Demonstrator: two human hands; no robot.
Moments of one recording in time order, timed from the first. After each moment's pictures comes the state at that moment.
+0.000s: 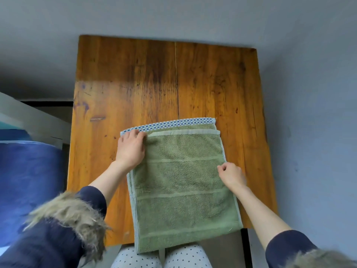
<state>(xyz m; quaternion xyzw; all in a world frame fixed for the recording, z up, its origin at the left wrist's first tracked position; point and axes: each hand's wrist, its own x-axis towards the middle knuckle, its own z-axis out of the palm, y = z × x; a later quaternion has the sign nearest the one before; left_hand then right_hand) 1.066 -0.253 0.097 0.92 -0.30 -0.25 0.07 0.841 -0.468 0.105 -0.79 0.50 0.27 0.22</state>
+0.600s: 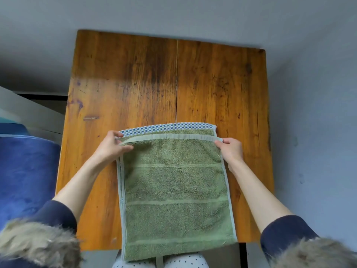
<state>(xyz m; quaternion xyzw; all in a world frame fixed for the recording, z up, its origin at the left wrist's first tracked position) 1.090 -0.241 0.103 0.87 0.00 -0.39 0.31 0.915 -0.519 0.103 -0.69 0.58 0.06 0.42</state>
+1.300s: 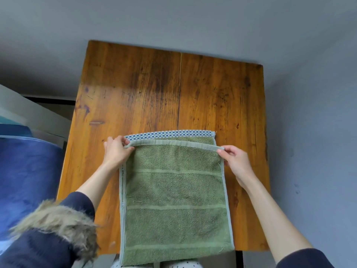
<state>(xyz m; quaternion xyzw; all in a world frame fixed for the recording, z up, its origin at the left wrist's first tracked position) 1.084 -0.250 0.090 0.93 -0.02 -0.28 0.25 0.897 -0.520 0.147 -0.69 0.47 0.05 0.55</state>
